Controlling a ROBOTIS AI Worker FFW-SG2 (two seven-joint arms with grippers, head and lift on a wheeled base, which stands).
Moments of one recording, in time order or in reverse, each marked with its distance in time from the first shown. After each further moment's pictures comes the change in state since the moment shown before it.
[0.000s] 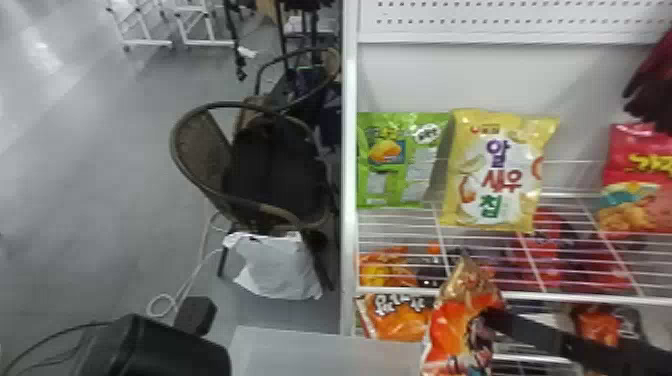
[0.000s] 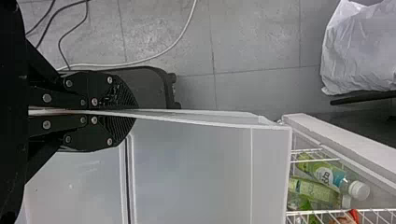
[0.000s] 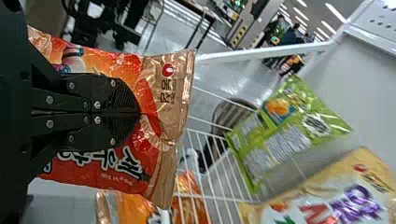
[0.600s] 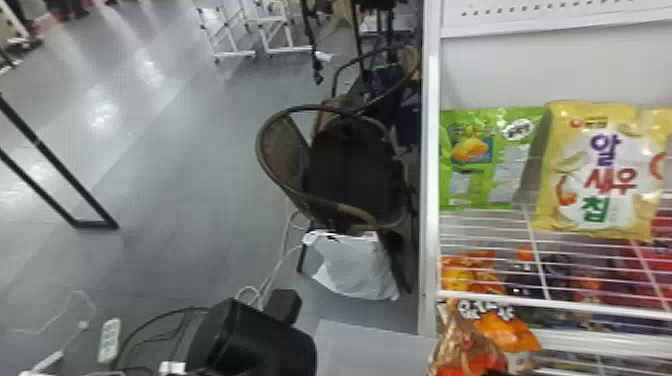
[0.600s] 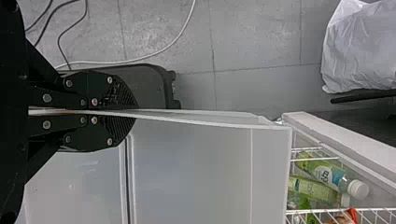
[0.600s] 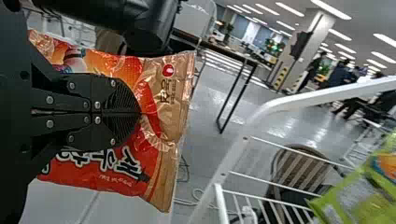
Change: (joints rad) left arm -0.012 0.000 0.005 0.014 0.026 0.000 0.013; right arm 0.032 -0.001 0.259 0.065 -0.043 0.014 -0.027
